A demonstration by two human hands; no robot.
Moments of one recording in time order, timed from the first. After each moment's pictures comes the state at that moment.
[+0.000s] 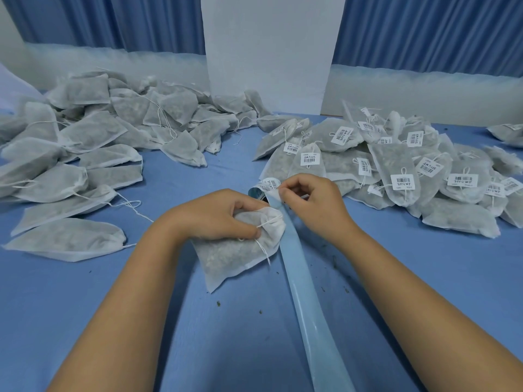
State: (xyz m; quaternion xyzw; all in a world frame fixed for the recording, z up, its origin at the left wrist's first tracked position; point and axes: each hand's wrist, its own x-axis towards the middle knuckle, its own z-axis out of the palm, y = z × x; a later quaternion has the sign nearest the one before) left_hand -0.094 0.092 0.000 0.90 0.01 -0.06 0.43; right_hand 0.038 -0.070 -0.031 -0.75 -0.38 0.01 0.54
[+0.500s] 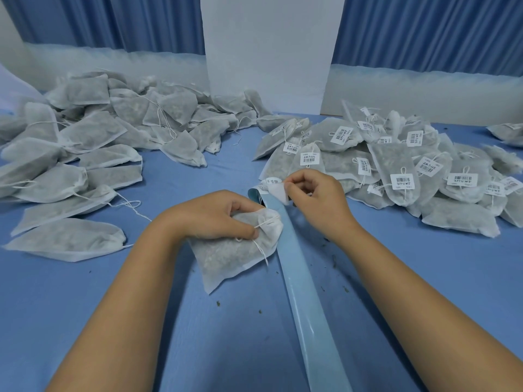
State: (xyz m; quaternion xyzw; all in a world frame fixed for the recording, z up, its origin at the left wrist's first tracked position) left_hand -0.094 0.096 -0.001 0.89 0.02 -0.07 0.45; right_hand 0.039 -0.071 -0.027 -0.75 -0.34 0.01 0.56
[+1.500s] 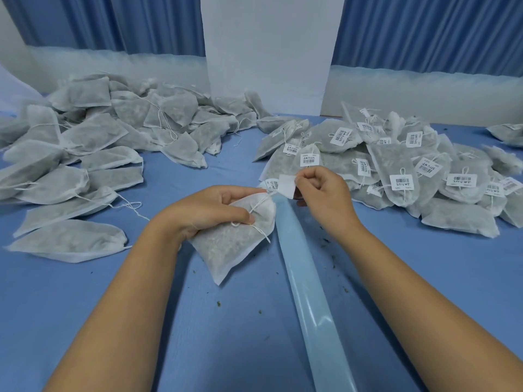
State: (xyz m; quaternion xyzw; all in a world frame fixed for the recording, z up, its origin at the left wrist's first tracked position) left_hand -0.084 0.108 -0.016 0.75 0.07 -0.06 0.65; right_hand 0.045 -0.071 -0.025 -0.74 -0.26 0.03 0.62
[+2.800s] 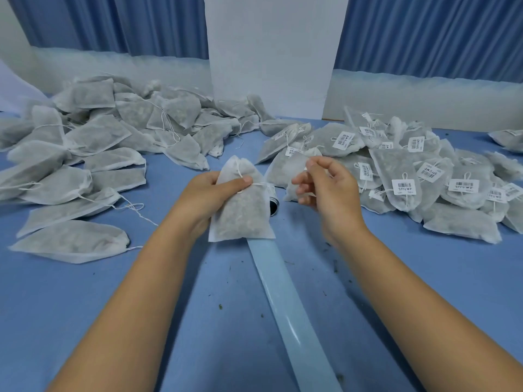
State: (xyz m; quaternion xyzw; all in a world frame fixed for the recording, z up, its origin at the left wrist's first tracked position) left_hand -0.080 0.095 -0.006 0.67 0.26 0.18 0.67; right_hand 0.022 -0.070 -0.001 -0.58 -0.20 0.11 0.78
